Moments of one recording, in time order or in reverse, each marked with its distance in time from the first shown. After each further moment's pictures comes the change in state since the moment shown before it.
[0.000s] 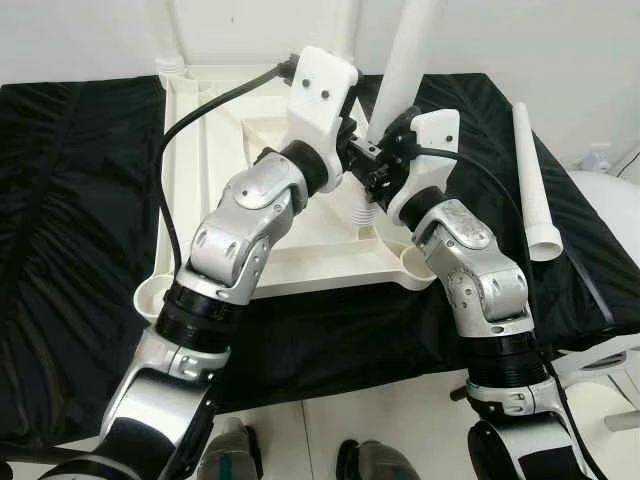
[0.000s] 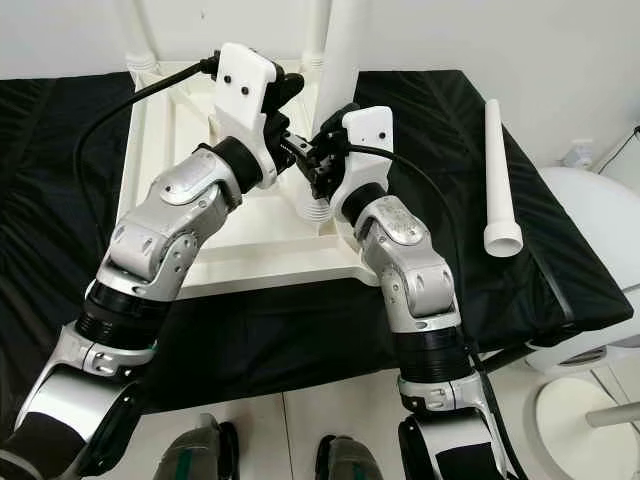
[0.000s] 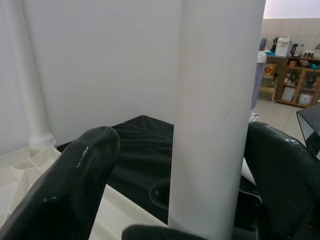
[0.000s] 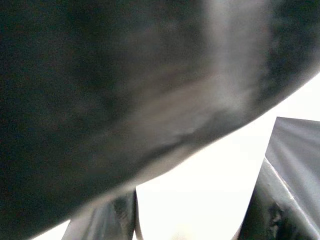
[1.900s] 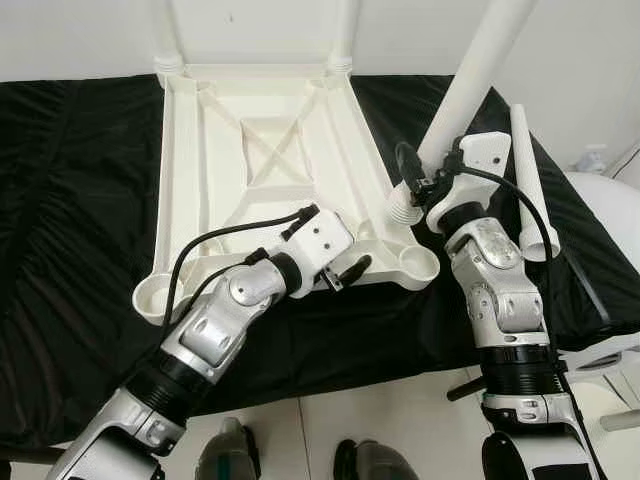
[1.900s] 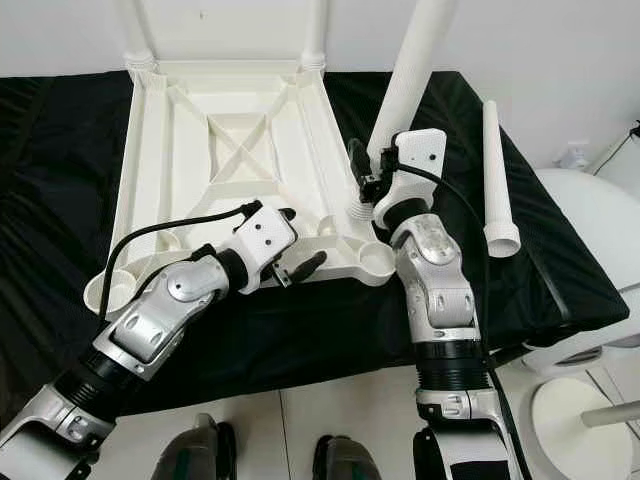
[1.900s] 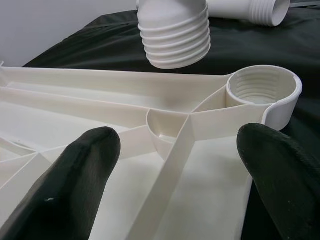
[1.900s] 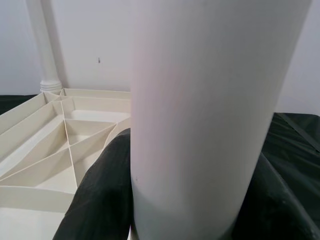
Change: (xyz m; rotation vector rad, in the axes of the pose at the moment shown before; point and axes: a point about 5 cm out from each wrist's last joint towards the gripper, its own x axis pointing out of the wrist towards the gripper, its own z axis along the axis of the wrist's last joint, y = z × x) left arm -0.055 -0.024 -0.111 0.305 0.357 -0.170; right arm -0.021 -0.044 -0.016 -0.052 -0.048 -0.159
